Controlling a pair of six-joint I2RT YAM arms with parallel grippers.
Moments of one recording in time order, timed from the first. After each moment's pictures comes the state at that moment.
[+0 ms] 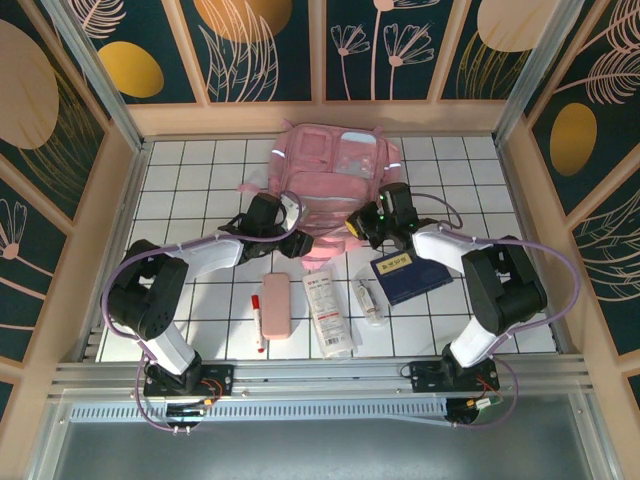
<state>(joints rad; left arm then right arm) -0.54 1.68 0.90 -0.02 0.33 -0.09 0.45 1.64 0.87 0.06 -0.39 1.34</state>
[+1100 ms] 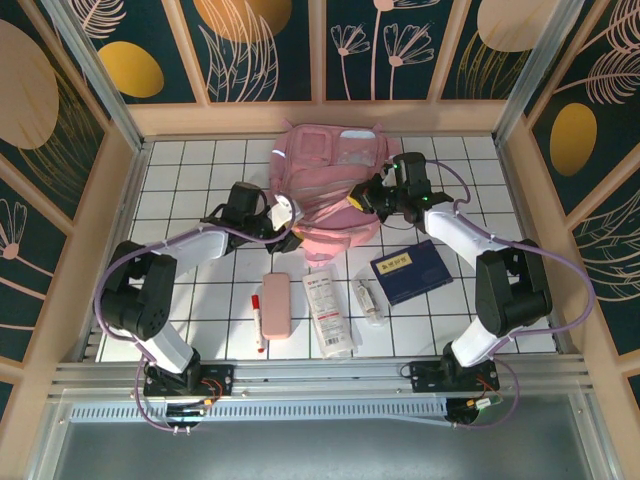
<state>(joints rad) -0.40 1.67 0.93 -0.05 0.59 0.48 0.36 1.61 1.10 -0.11 -0.58 1.11</state>
